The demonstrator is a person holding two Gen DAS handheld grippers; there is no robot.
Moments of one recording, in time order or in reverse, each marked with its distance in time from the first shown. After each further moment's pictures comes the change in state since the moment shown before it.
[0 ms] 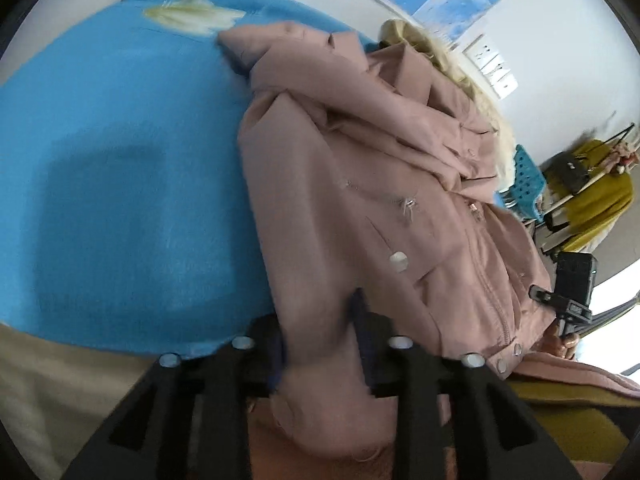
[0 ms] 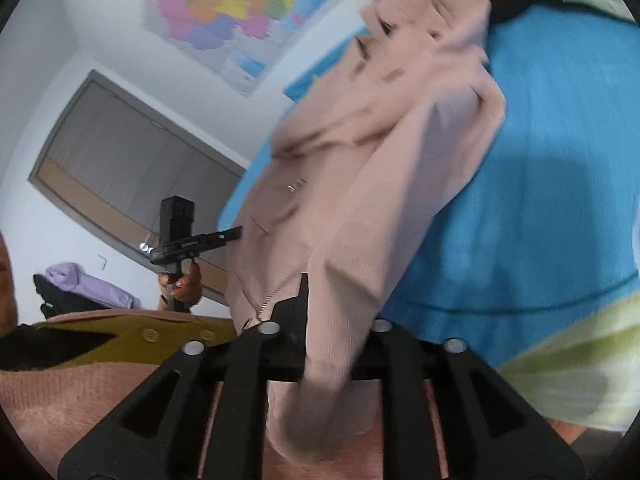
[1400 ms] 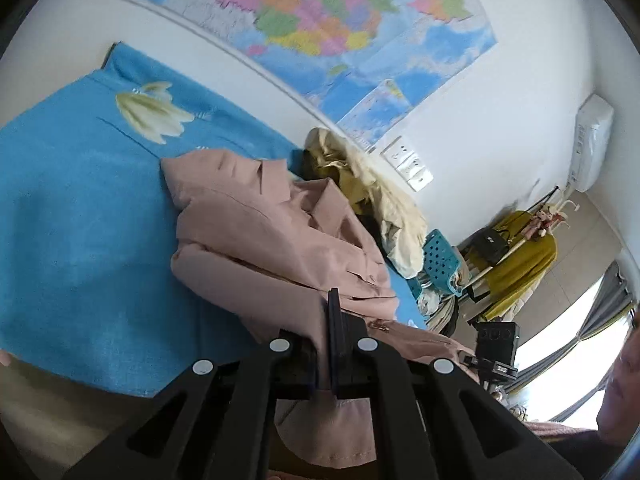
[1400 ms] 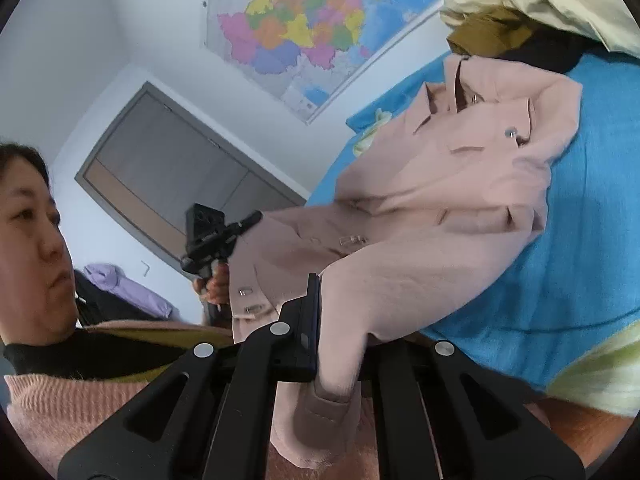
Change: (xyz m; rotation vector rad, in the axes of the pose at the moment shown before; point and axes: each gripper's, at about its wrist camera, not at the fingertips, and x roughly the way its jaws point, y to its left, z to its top) left arm -0.086 -0.029 0.018 -0.038 -0.310 -0.256; right arm -0.028 0.051 0.009 -0.079 -0.134 0.195
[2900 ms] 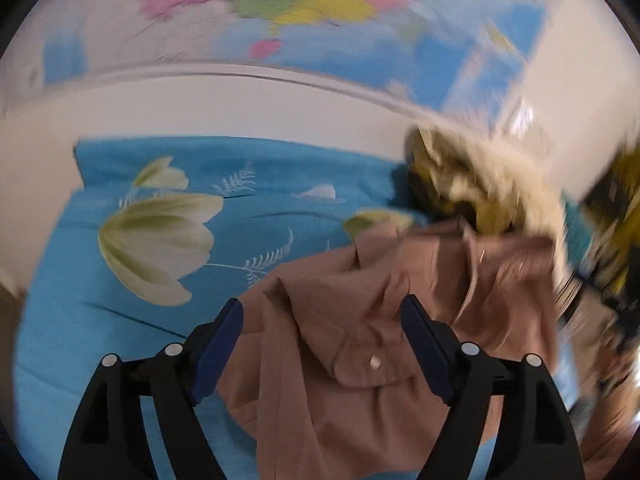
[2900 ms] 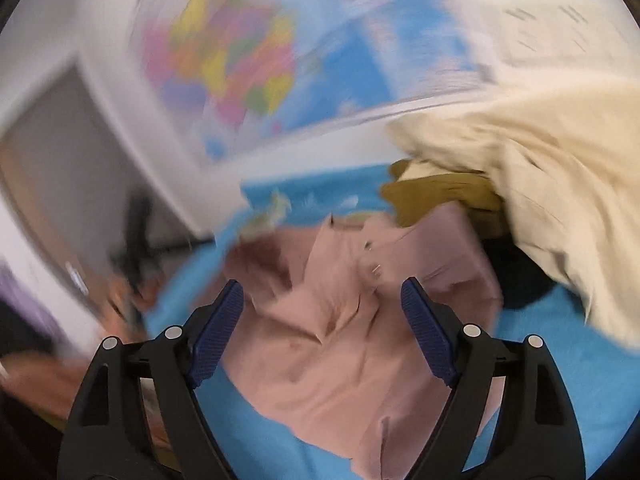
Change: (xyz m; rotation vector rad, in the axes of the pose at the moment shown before) left arm 0.174 0.013 0.168 0.323 0.189 0.476; right arm 0.094 -0.035 0.201 -0.279 -0.014 -0.468
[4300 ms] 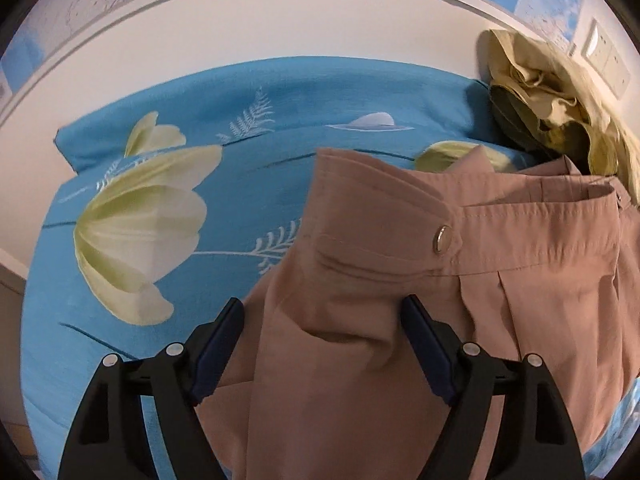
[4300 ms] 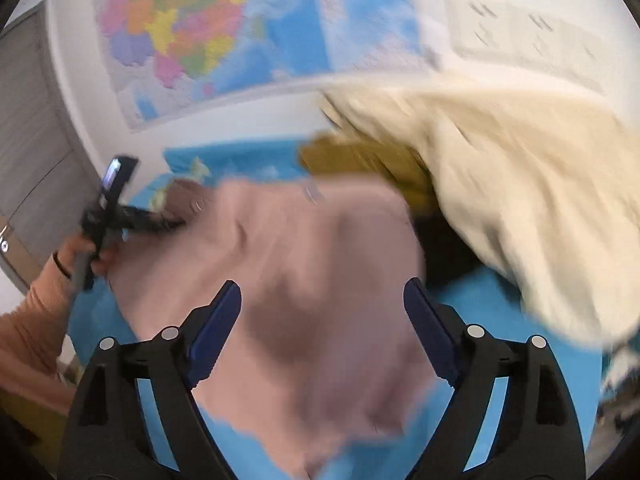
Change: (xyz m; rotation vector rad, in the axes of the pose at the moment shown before) left arm 0.118 0.026 -0.001 0.011 0.173 0.184; right arm -0.006 -0.051 -0.060 0.018 0.026 -0.258
